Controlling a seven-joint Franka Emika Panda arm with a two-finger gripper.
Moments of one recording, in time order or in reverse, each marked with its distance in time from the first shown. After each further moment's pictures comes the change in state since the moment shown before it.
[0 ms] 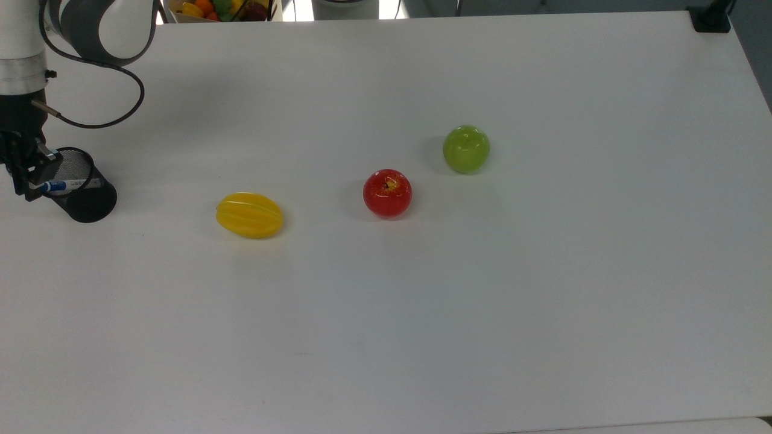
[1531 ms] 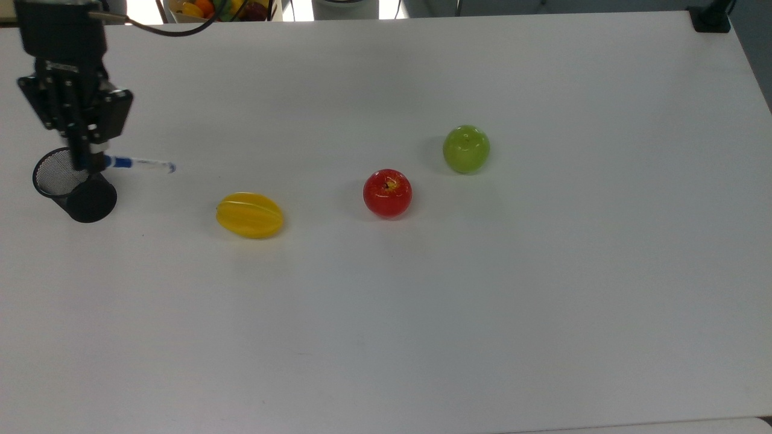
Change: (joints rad) arm 0.234 -0.240 -0.007 0.047 0.010 -0.179 0.109
